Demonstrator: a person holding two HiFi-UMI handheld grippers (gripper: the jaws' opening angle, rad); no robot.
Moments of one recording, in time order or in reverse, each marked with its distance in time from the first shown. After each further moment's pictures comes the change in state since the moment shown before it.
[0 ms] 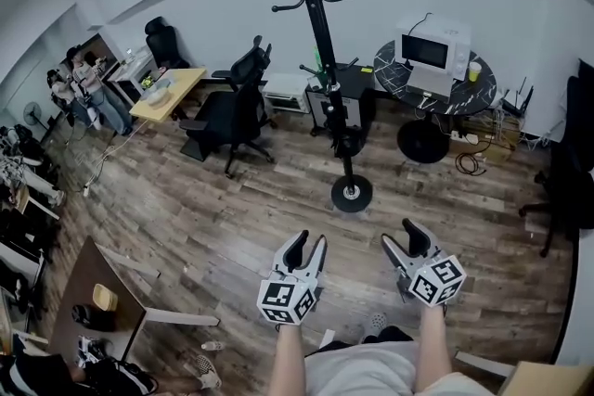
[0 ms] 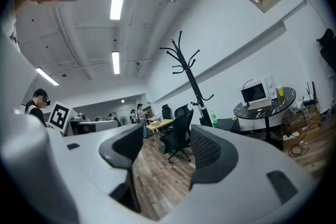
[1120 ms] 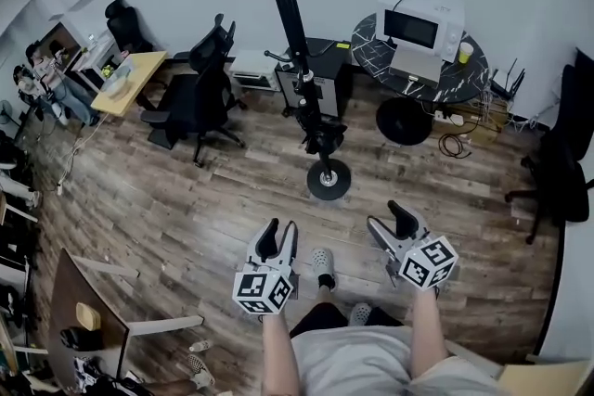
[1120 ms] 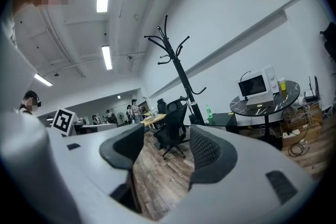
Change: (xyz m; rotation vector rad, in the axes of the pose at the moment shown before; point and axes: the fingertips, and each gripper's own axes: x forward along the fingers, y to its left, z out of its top) left arm 0.124 0.085 -0.030 -0.107 0.036 0.072; right arm 0.099 -0.107 0.002 0.036 0.073 -0.027
